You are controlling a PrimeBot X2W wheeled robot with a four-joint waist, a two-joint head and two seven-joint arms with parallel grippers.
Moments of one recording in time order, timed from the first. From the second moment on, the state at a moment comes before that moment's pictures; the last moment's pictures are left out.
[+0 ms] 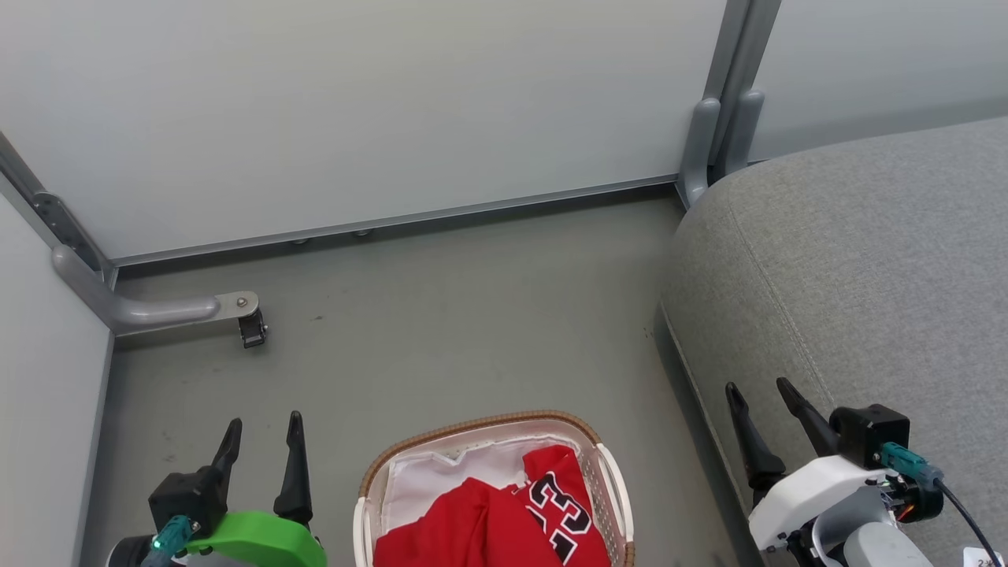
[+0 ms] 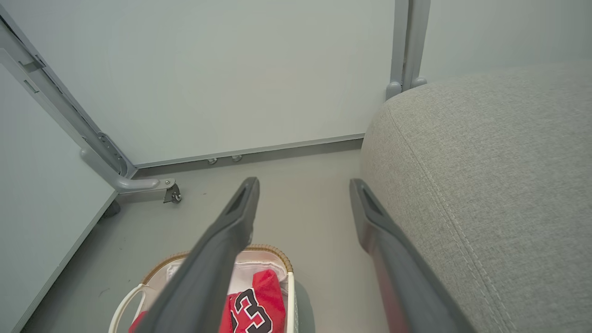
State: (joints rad) left arm -0.02 0.09 -0.08 0.32 -0.29 -0.08 -0.20; right arm -0.12 -0.13 0.16 0.36 0.37 0.13 -0.20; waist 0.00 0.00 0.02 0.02
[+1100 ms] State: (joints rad) left arm -0.23 0.05 -0.25 0.64 -0.07 -0.13 -0.26; right arm -0.30 -0.15 0.22 0.30 0.16 0.13 -0.26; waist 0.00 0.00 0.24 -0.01
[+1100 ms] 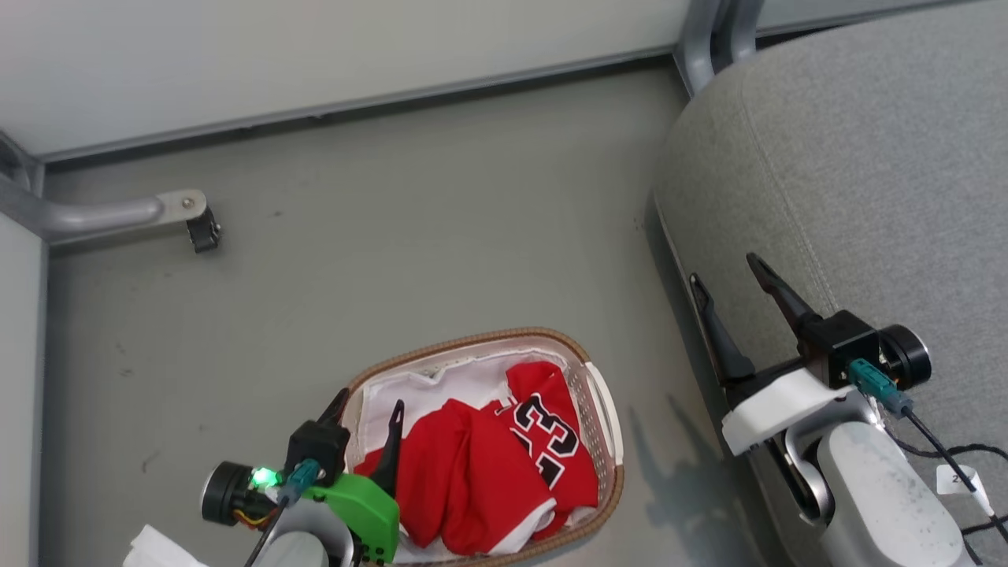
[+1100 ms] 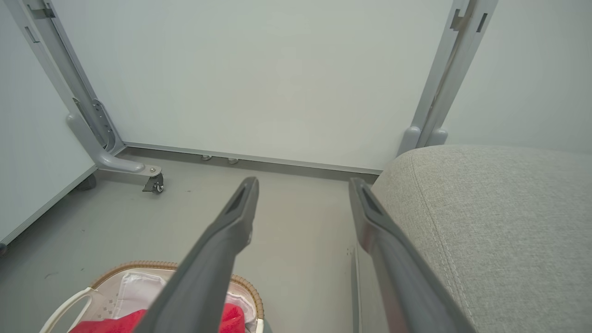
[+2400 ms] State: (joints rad) left arm -0.78 0.07 -0.53 1.27 -0.25 -0.13 -0.15; right arm -0.50 -0.12 0.28 0.12 0.17 0.13 -0.26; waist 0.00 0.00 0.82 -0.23
